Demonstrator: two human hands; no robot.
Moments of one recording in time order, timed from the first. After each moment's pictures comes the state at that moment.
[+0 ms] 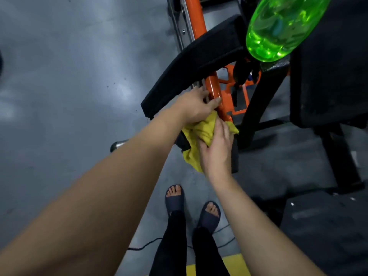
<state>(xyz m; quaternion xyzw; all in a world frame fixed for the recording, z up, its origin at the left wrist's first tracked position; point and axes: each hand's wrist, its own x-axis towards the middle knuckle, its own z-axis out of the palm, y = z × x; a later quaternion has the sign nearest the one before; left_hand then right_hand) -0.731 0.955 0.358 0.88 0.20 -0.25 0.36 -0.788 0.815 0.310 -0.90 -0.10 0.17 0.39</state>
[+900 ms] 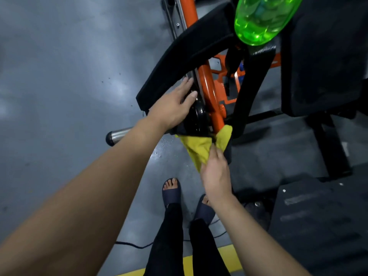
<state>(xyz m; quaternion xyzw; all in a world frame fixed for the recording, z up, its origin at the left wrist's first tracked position) -0.784 0.960 0.330 0.88 0.22 -0.13 0.40 -0.840 0.762 0.304 -0.93 -0.10 0.28 0.23</state>
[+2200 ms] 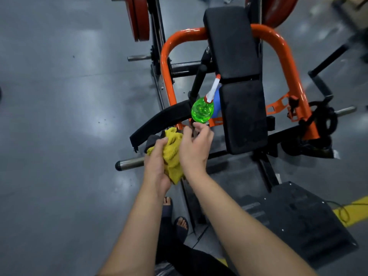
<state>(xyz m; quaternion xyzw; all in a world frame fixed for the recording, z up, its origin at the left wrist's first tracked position) -0.858 0.868 0.579 0.23 0.48 0.11 0.84 -0.797 0.815 0.606 -0.82 0.03 0.11 0.55</state>
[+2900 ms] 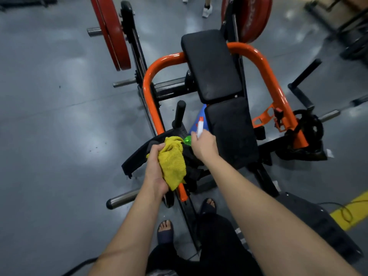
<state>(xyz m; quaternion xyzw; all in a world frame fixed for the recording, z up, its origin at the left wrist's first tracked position) -0.748 0.897 0.595 0.22 0.41 0.03 0.89 -0.628 0.808 0.602 -0.93 0.00 0.22 0.31</state>
